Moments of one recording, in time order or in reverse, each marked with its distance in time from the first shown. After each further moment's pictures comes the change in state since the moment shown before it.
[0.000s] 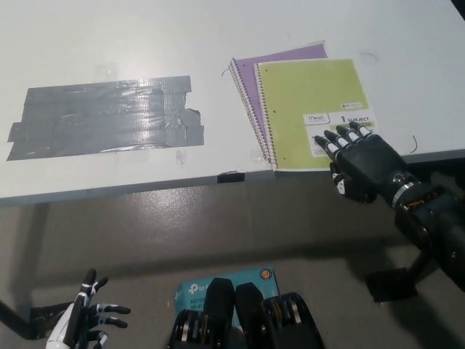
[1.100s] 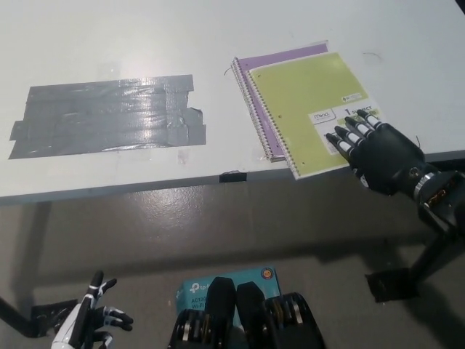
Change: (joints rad) left_arm 0.005 0.001 -0.018 -0.002 0.017 -0.017 -0.016; right_arm -0.049 -0.072 0.071 0.058 -0.179 -0.133 -0.136
